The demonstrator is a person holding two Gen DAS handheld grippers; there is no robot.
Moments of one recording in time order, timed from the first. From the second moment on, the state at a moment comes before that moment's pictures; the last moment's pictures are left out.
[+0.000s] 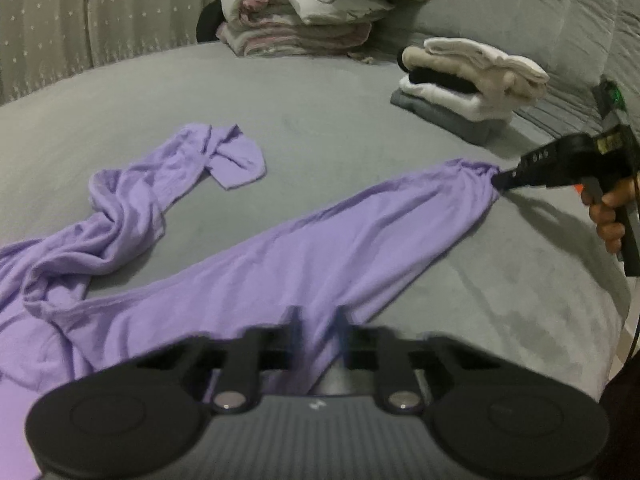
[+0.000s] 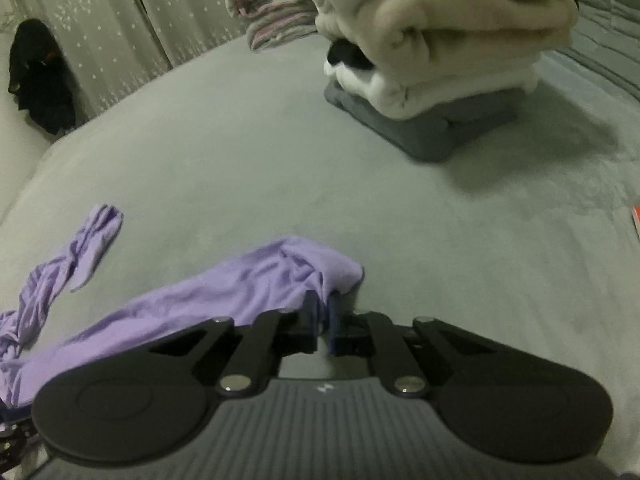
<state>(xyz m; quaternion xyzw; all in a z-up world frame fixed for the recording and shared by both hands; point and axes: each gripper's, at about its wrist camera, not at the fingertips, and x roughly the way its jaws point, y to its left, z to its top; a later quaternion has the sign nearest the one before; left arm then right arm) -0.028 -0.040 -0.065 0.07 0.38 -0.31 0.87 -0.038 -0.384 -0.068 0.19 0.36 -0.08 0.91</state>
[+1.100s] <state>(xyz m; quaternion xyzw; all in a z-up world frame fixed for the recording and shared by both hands) 0.019 0.003 -0.064 -0.09 0.42 -0.28 0.86 -0.016 -0.387 -0.055 0.31 0.34 -0.04 0.89</state>
